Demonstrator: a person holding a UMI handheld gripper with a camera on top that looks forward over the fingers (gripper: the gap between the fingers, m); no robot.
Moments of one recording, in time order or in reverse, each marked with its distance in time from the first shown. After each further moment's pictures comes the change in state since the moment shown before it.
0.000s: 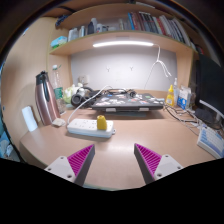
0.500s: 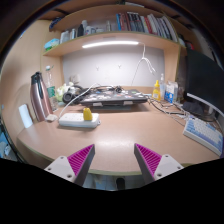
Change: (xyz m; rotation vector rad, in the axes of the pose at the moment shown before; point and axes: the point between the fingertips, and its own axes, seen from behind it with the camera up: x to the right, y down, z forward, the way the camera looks) arm 0.047 0.028 -0.040 -0.011 0.076 0.031
